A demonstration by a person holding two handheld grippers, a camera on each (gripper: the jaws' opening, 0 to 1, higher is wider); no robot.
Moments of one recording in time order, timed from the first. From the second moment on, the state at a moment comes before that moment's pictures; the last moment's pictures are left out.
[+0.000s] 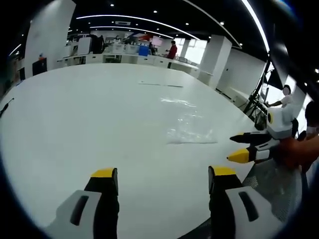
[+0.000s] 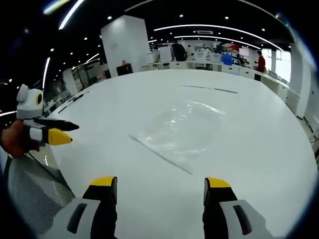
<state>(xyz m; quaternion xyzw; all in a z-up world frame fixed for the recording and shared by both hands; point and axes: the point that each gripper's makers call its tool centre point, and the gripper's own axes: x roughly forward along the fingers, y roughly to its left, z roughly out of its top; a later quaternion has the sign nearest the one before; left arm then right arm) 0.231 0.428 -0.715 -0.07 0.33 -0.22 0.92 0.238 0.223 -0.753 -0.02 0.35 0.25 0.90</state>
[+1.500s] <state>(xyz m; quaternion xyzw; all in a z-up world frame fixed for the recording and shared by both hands) 0.230 0.429 -0.717 -0.08 0.33 -0.22 0.91 0.313 0.229 -0.773 -0.13 0.37 0.32 0.86</state>
